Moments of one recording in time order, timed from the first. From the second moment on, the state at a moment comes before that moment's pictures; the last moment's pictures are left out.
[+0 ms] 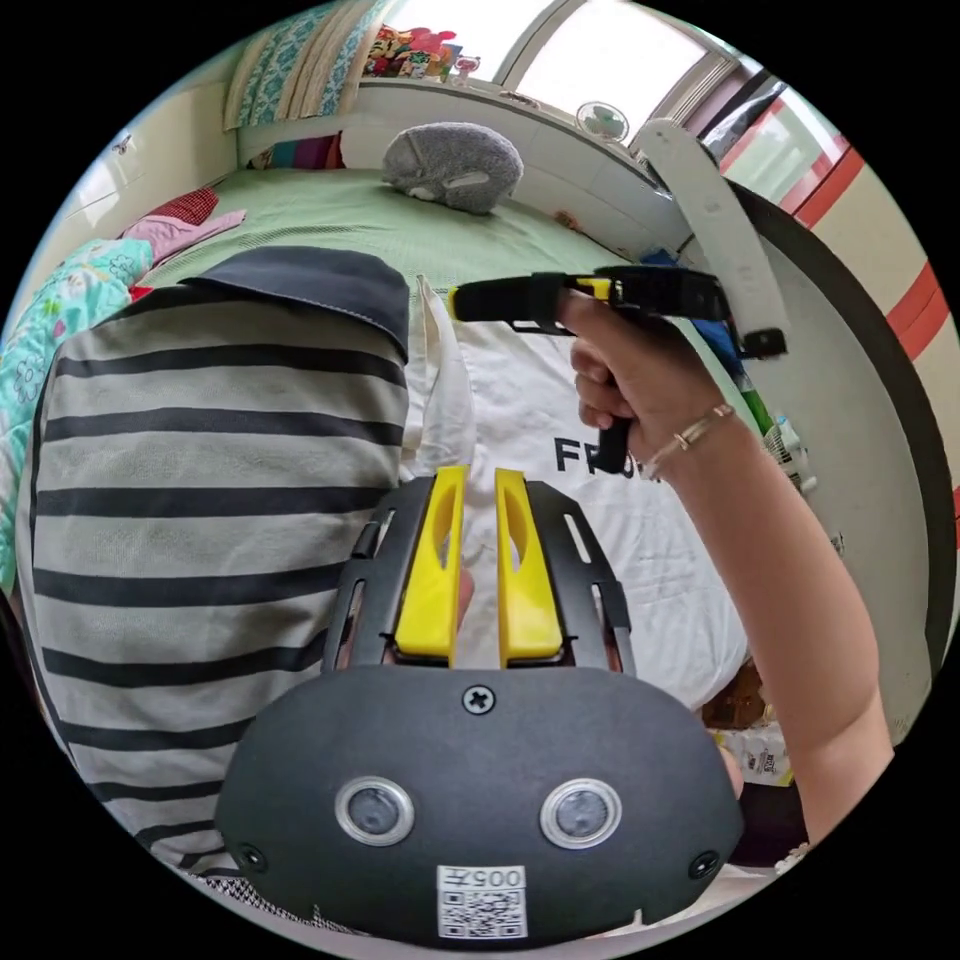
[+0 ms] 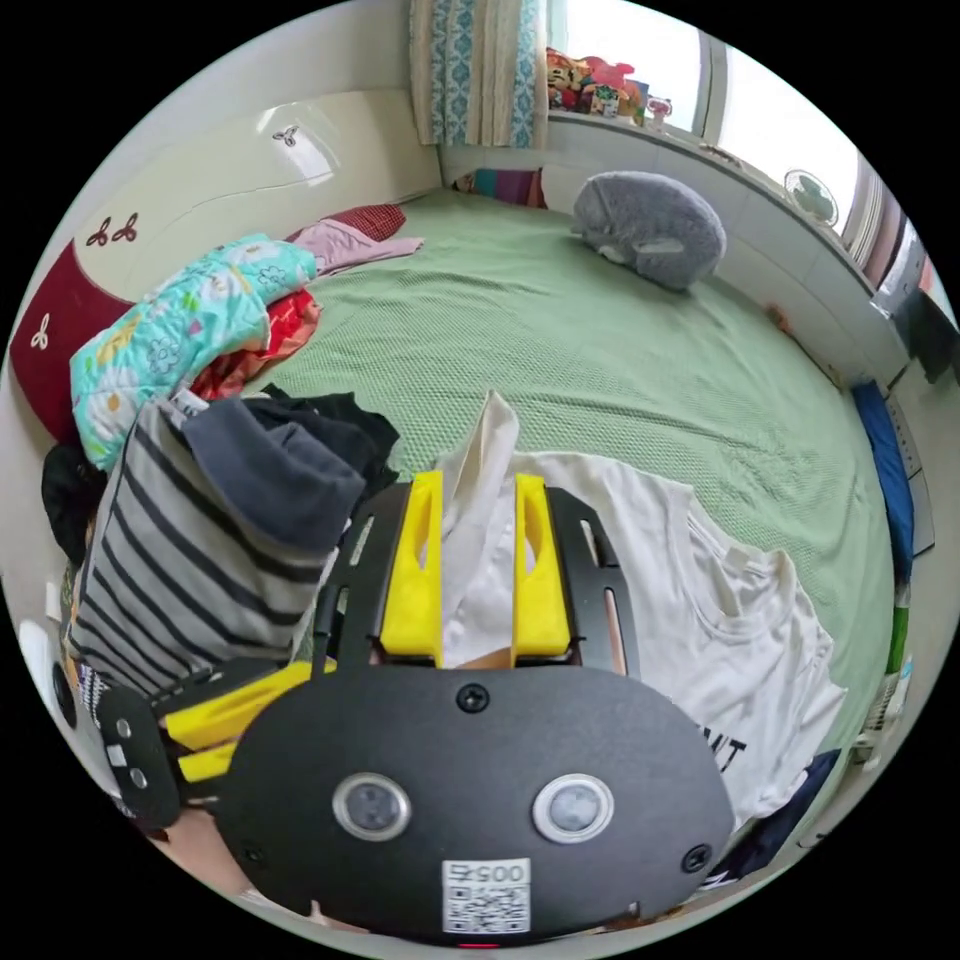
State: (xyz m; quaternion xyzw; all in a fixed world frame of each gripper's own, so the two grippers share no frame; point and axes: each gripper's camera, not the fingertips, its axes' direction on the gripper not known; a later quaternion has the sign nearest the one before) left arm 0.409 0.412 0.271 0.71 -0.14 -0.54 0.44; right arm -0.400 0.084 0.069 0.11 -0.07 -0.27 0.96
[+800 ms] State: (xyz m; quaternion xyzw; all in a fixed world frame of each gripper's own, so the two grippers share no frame) left arm 0.363 0.444 0.268 0.73 -0.16 -0.51 0.43; right arm -0.380 -0.020 0.034 0.09 -0.18 -0.20 0.96
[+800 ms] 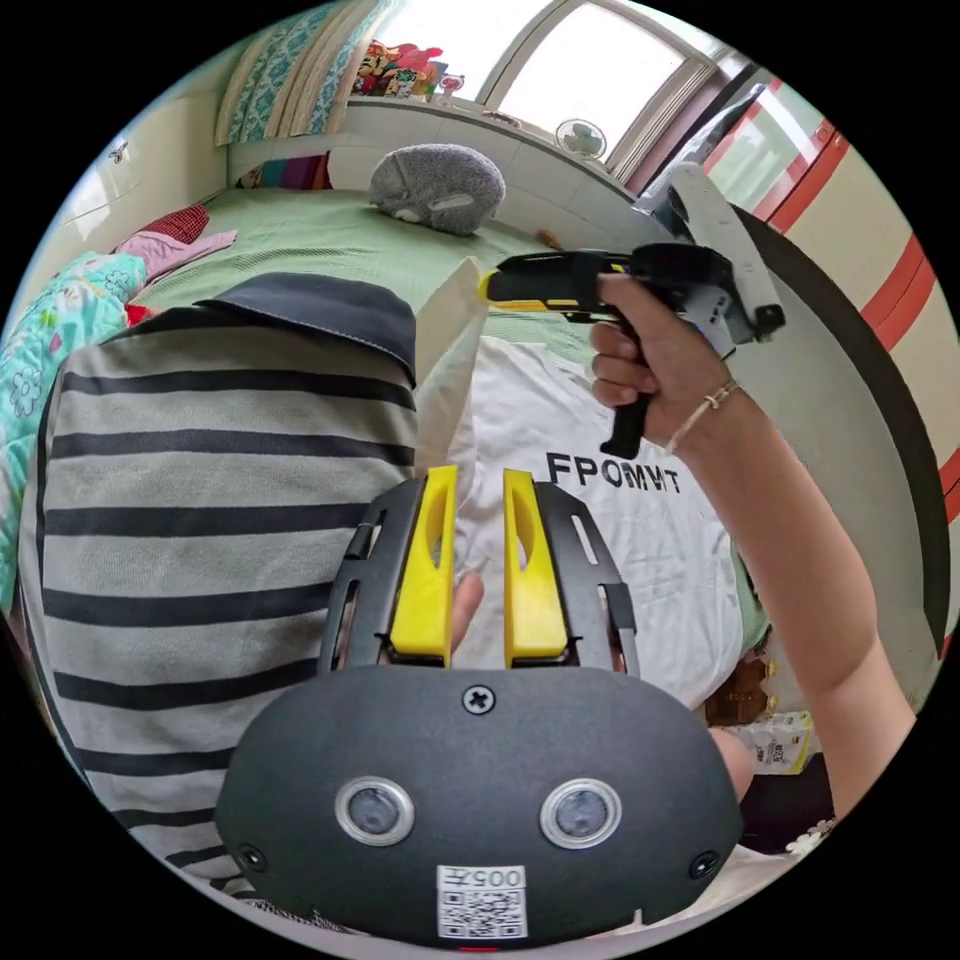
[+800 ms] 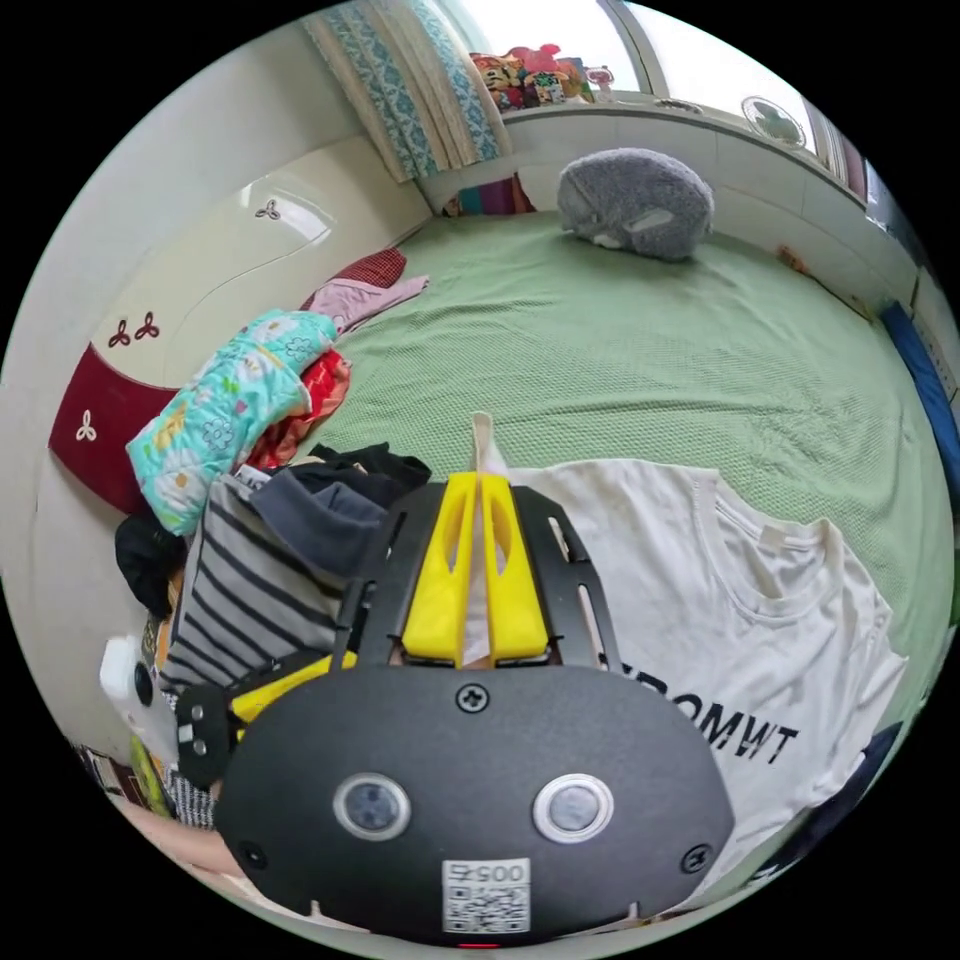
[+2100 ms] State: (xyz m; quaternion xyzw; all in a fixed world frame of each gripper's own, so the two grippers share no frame) left arm 0.226 0.404 0.213 0.64 -0.09 -0.56 0.51; right arm -0.400 0.075 0.068 0.08 0.00 -0.35 0.93
